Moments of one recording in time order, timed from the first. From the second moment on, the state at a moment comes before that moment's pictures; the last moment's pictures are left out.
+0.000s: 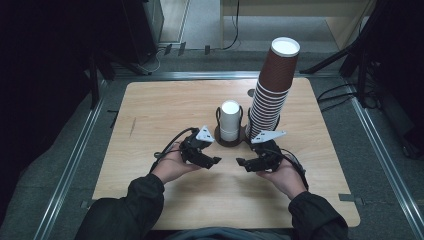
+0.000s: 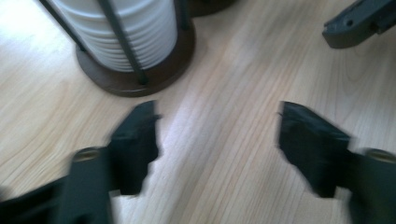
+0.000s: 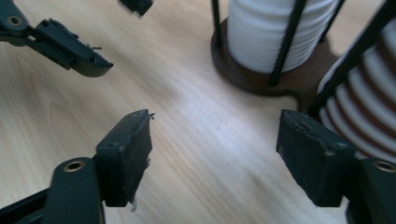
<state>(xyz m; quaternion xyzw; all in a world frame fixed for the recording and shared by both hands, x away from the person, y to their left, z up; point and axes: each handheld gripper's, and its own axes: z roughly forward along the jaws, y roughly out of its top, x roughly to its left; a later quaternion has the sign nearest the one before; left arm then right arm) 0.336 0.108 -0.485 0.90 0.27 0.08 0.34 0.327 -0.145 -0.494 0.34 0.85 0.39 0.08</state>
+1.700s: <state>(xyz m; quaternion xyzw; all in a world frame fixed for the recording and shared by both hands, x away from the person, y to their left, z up) 0.386 0.122 -0.419 0.89 0.25 0.05 0.37 0.336 -0.118 -0.503 0.39 0.82 0.41 0.11</state>
